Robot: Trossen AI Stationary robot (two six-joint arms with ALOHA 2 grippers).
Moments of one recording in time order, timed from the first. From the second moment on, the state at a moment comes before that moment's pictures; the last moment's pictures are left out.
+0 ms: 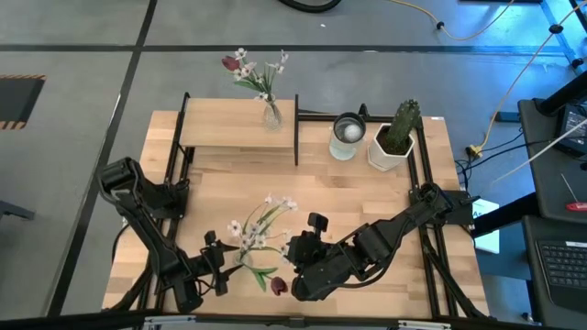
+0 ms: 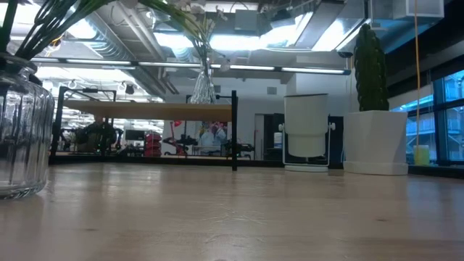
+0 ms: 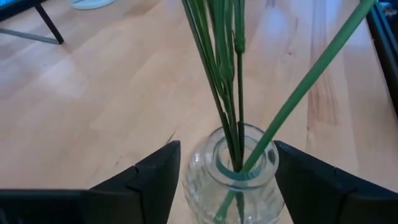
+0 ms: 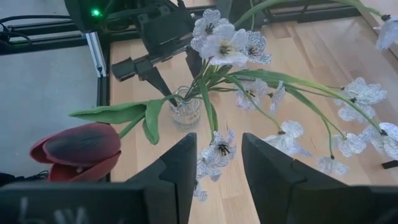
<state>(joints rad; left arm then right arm) -1.05 1.66 0.84 -0.42 -1.05 -1.23 0.57 2.11 2.35 -1.12 0.56 0.57</state>
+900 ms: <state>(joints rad) -1.05 1.67 0.84 -0.45 -1.08 -1.30 0.57 2.11 2.35 -1.12 0.56 0.57</state>
